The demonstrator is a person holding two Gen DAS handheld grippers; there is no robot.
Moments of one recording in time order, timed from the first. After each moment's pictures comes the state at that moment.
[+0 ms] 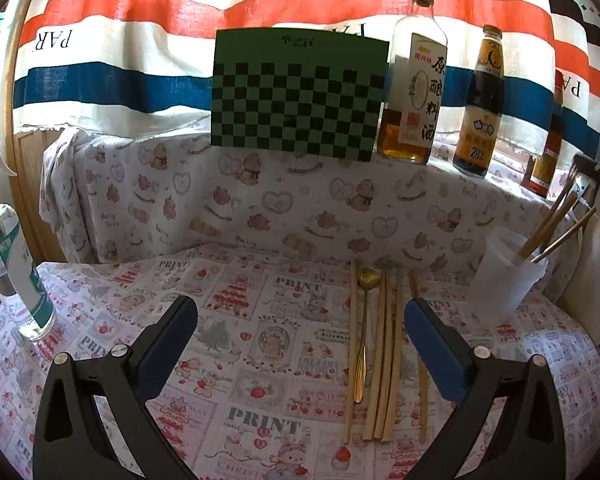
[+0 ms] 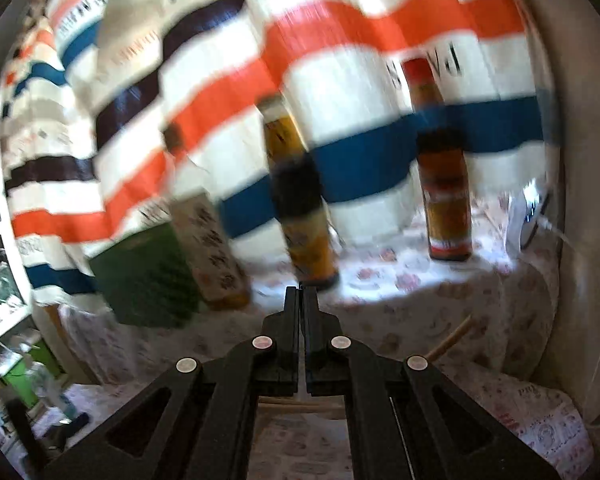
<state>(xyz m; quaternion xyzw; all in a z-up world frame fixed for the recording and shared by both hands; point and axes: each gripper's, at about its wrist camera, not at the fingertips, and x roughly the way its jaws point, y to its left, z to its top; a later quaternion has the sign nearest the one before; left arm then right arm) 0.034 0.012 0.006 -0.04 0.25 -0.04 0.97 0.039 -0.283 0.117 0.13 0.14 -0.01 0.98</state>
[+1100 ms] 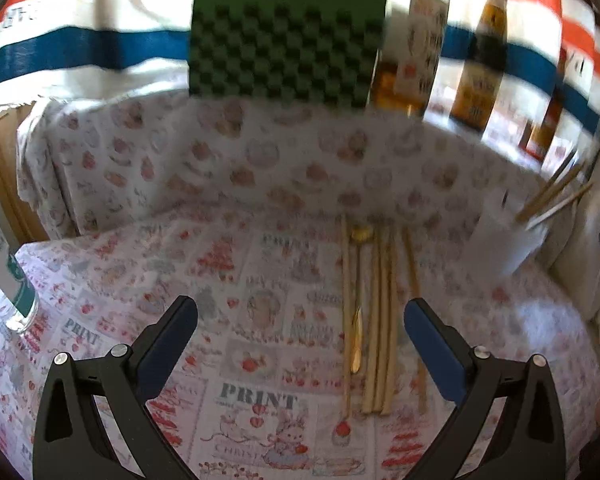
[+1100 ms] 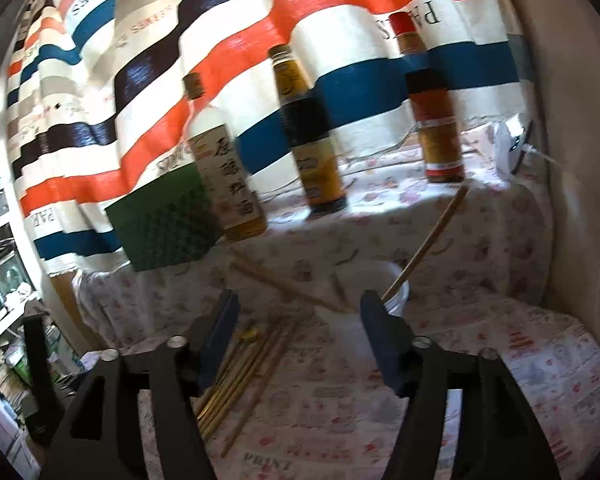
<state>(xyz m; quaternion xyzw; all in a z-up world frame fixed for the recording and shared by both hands) 0.056 0.012 -0.009 -0.03 0.35 -0.08 0.93 -0.026 -0.253 0.063 0.14 0.17 0.02 0.97</state>
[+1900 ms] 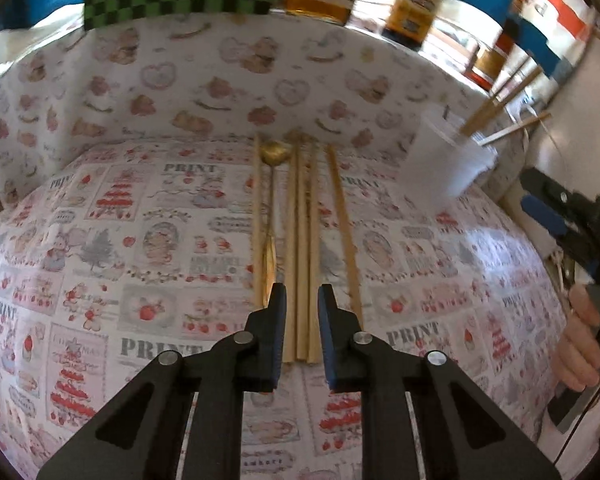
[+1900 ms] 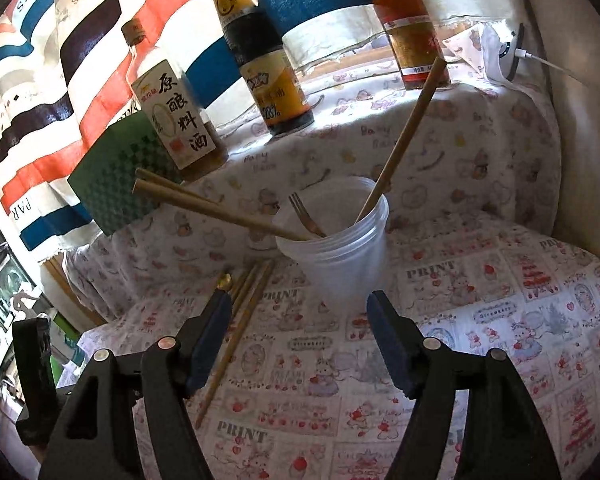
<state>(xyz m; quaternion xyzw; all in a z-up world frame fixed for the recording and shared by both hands) 0.052 -0.032 -0.034 -0.02 0.44 -0.20 0.87 0.008 -0.282 0.015 0.19 0.28 0.02 0.94</state>
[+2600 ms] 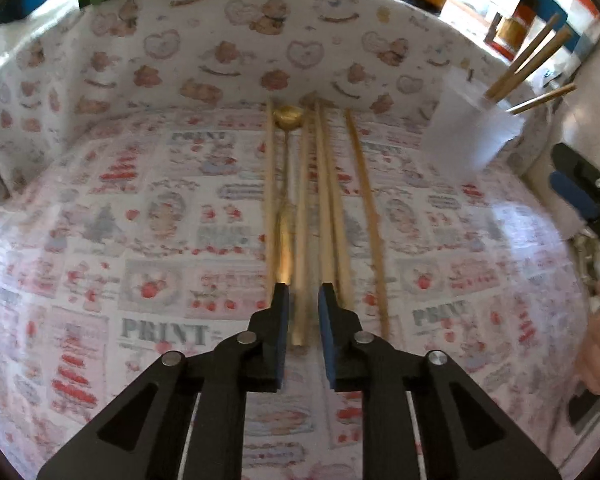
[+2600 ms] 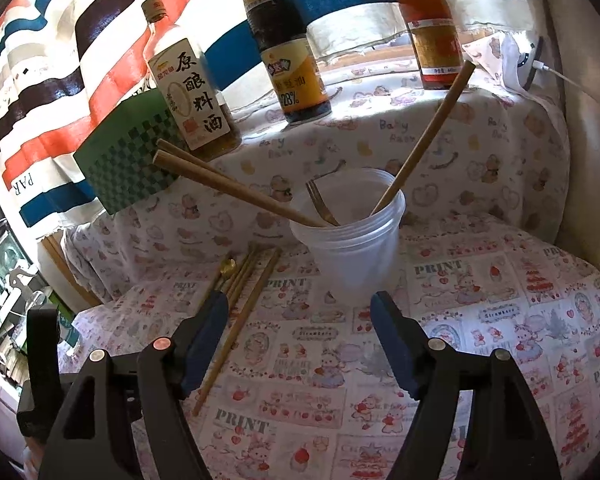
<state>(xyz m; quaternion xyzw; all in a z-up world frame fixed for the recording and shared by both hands) 0.059 -0.038 -0.053 0.02 0.48 -0.16 0.86 0.008 -0.268 0.014 0.16 0.29 0.03 0.94</state>
